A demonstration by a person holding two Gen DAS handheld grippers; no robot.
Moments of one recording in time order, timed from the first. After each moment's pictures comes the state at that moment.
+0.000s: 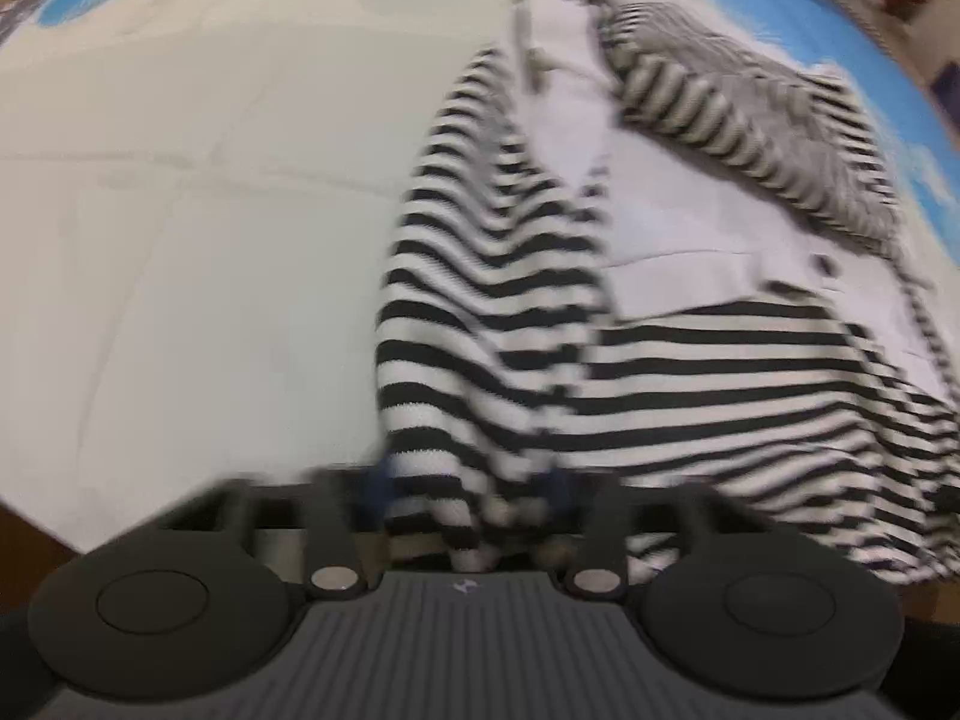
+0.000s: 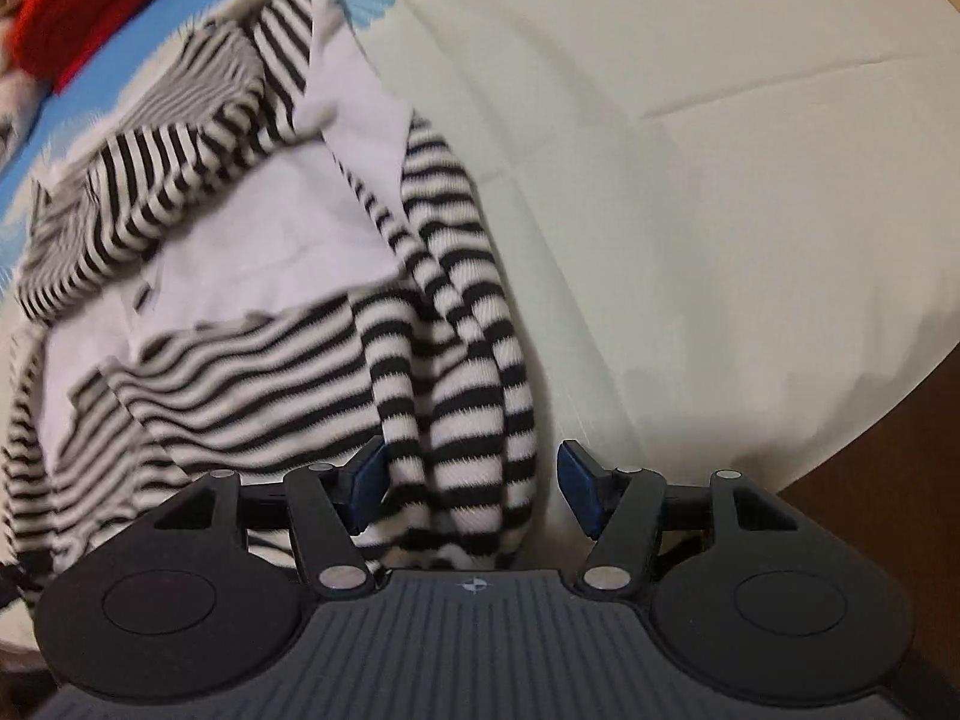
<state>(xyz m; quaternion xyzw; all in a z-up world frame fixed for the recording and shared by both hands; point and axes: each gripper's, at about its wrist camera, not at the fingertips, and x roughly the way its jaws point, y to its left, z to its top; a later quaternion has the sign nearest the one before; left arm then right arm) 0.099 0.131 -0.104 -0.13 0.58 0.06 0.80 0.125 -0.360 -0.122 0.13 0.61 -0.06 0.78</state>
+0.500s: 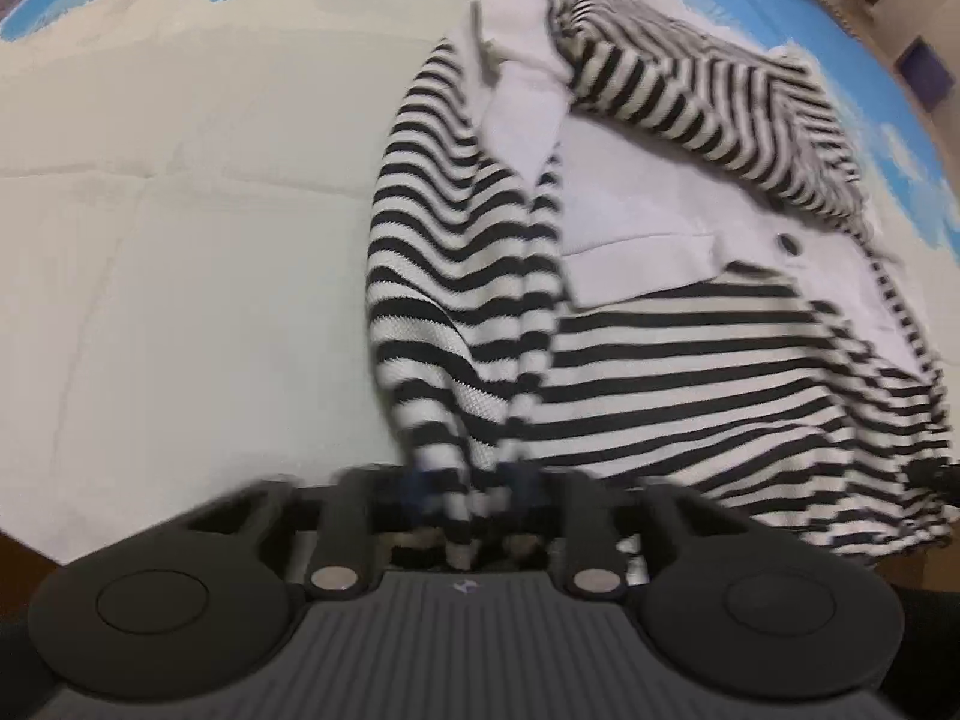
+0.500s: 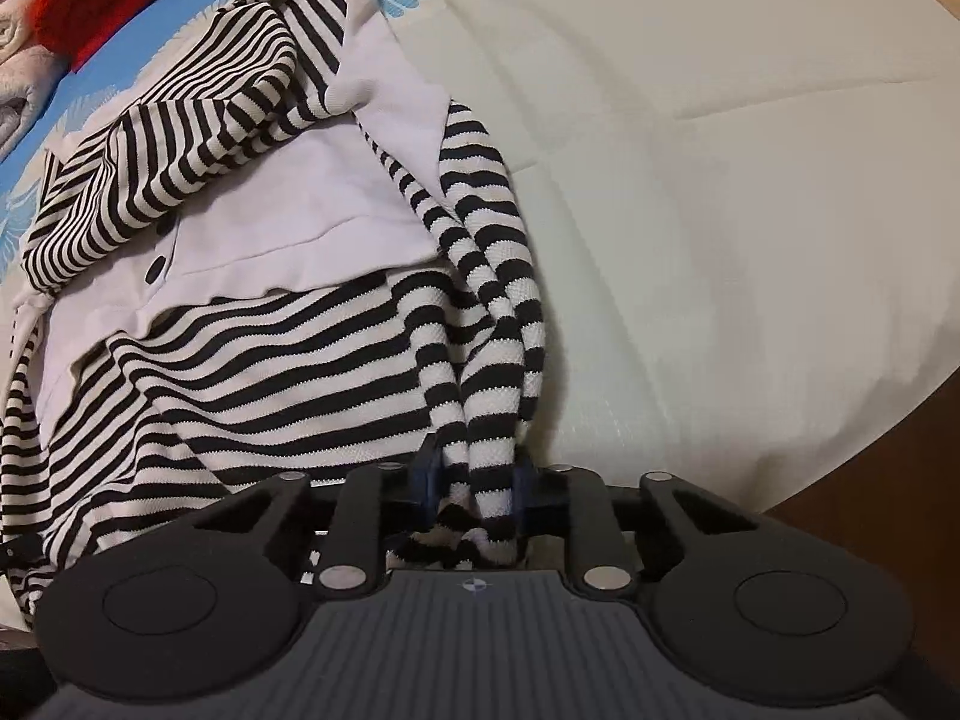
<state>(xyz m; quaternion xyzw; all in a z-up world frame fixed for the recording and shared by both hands) 0.099 0.127 -0.101 -0.12 0.58 0.03 0.80 0.117 -0.343 -0.117 0.11 0.60 -0.04 0.79</state>
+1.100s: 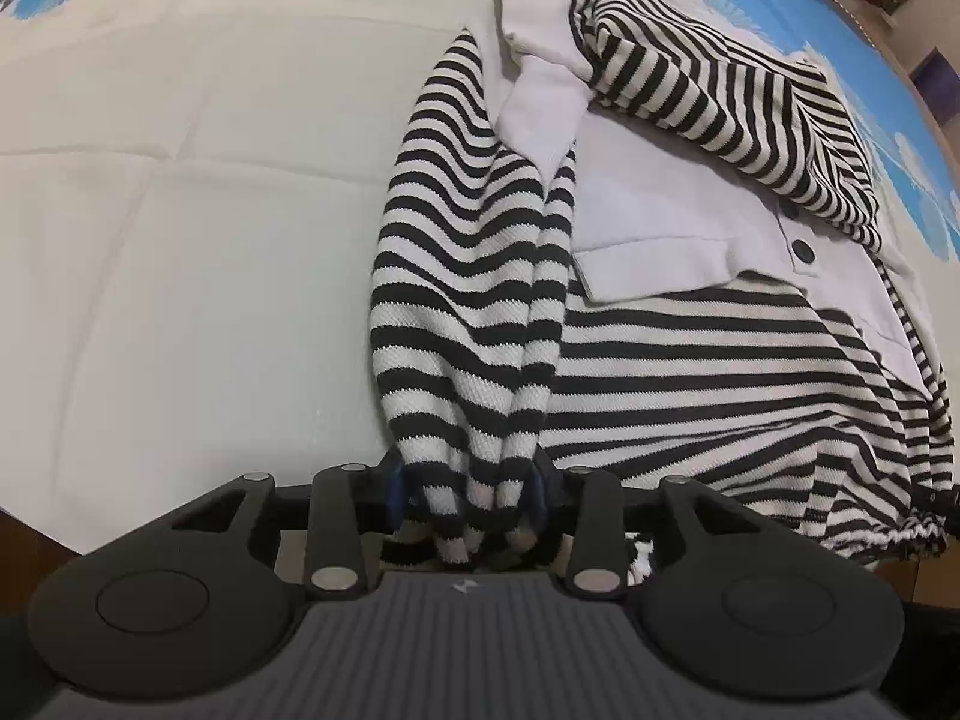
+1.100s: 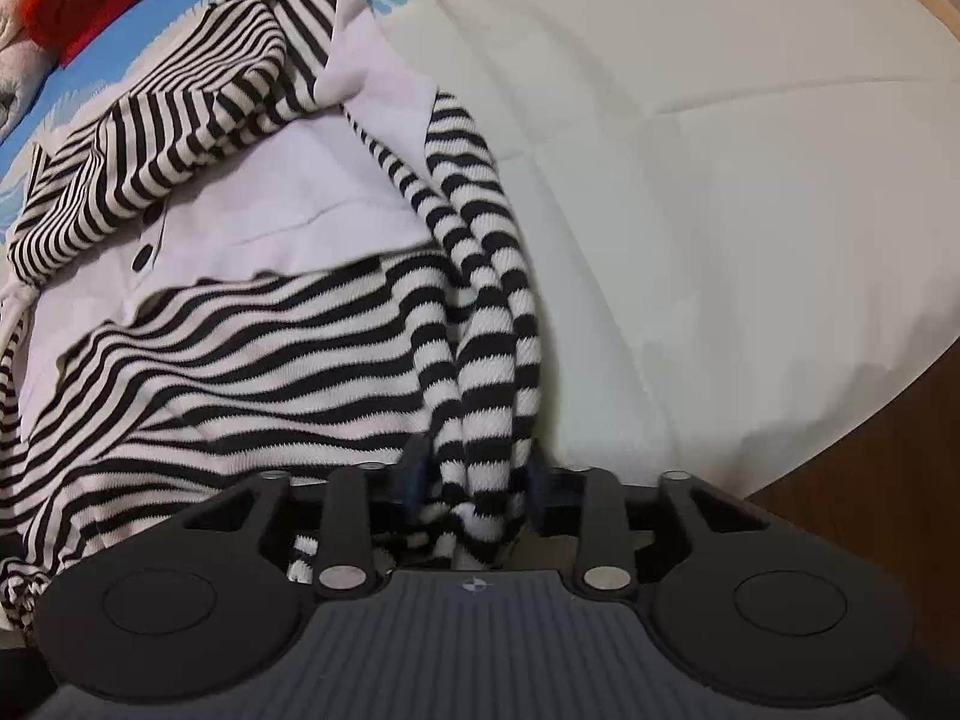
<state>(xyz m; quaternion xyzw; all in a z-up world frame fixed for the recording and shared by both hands) 0.101 0.129 -0.102 -0.13 0.60 0.05 0.79 0.111 -0.343 -0.120 0.10 0.60 -0.05 0.79</state>
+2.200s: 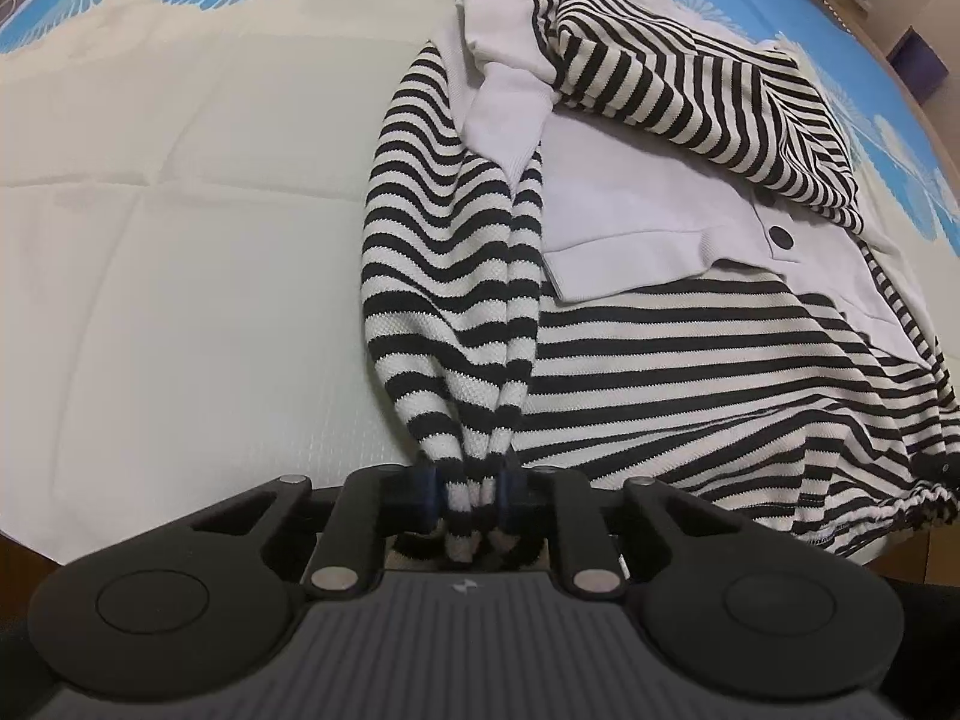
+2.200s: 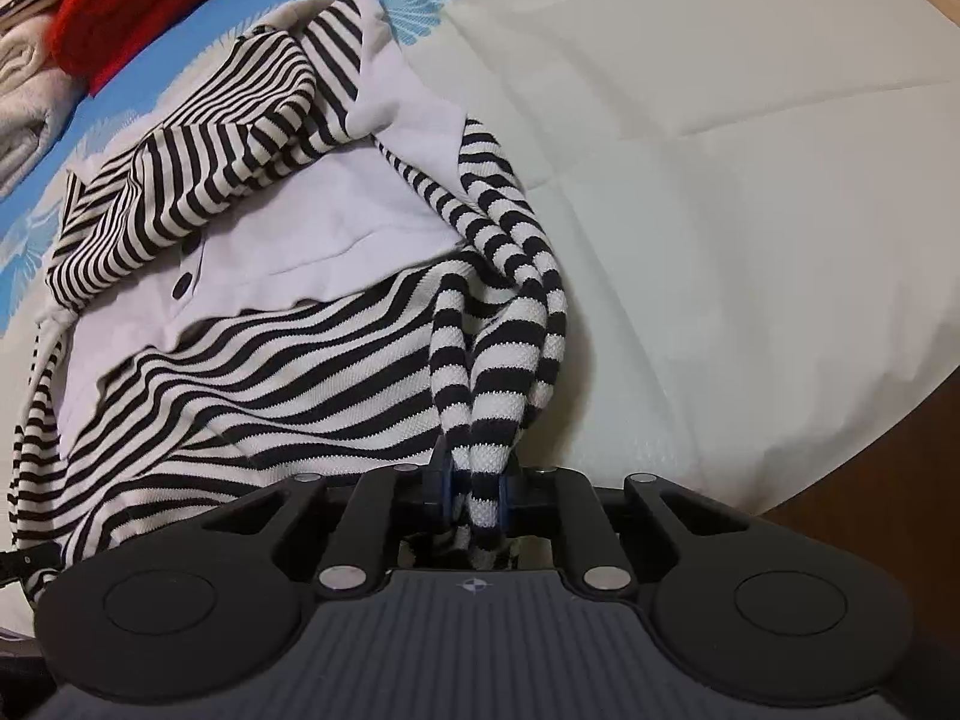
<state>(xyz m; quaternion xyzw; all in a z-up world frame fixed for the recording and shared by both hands) 0.100 0.123 -0.100 -0.11 0.59 0.03 0.80 0.108 -0.347 -0.110 0.14 0.58 -0.03 0.81</state>
